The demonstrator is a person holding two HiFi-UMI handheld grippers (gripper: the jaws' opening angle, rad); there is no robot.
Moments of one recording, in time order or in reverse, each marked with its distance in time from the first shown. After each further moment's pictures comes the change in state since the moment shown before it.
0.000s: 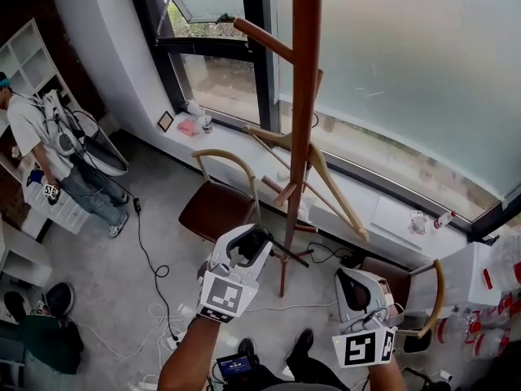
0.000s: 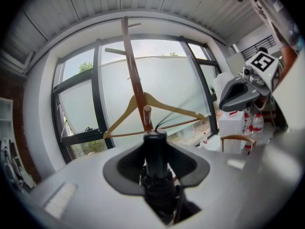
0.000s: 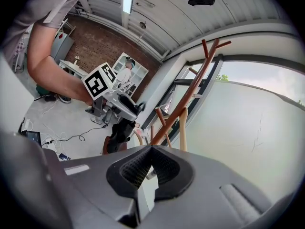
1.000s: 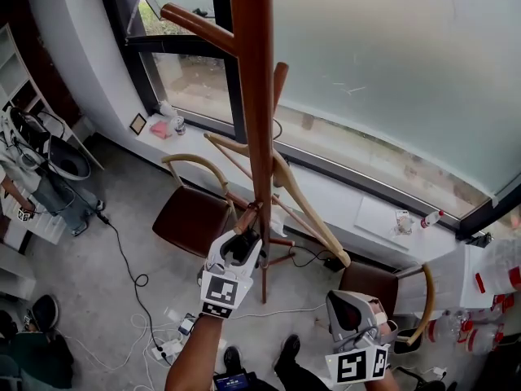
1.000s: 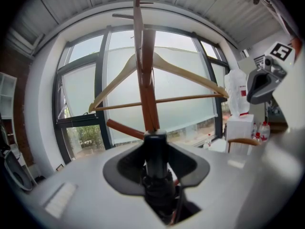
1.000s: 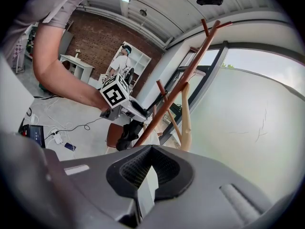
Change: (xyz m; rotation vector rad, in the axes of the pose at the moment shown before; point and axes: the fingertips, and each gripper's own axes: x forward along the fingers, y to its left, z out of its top) left arm 0.110 -0.009 -0.076 -0.132 0.028 0.019; right arm 0.019 0.001 -0.082 -0.011 0.126 0.061
